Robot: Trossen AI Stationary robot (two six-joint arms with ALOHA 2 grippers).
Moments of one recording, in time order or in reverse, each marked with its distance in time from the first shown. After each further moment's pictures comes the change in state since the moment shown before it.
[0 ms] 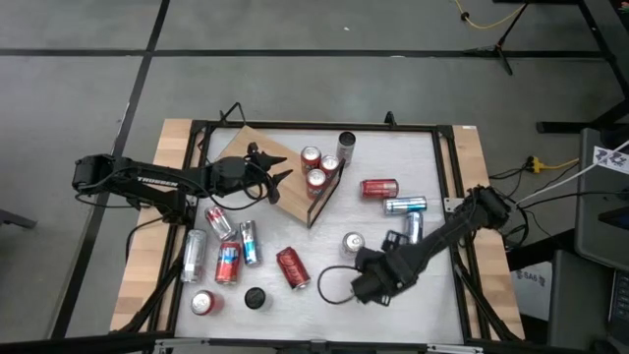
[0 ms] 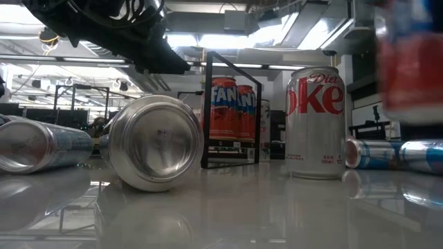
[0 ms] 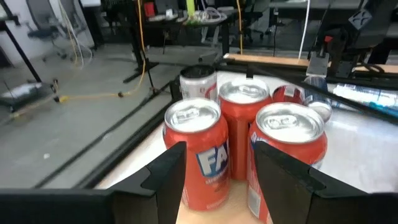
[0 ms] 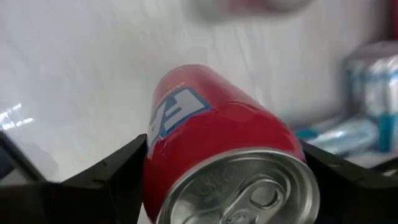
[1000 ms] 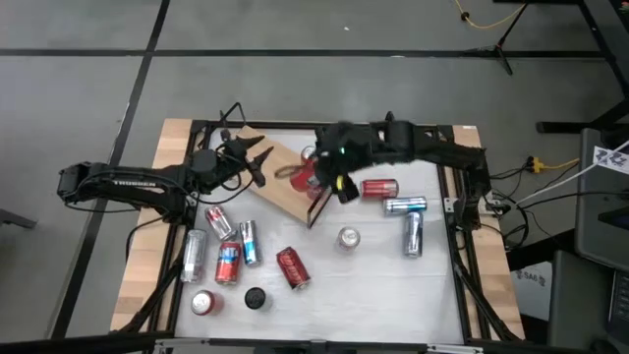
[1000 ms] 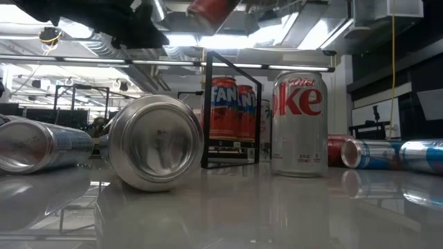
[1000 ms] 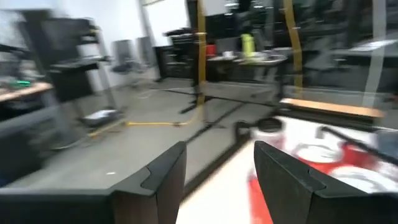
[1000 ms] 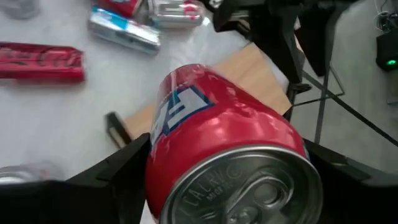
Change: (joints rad) left arm 0.002 -0.256 0.000 -0.079 -0.262 0.094; right arm -0.603 -0.004 0.498 0.341 -0.026 -1.499
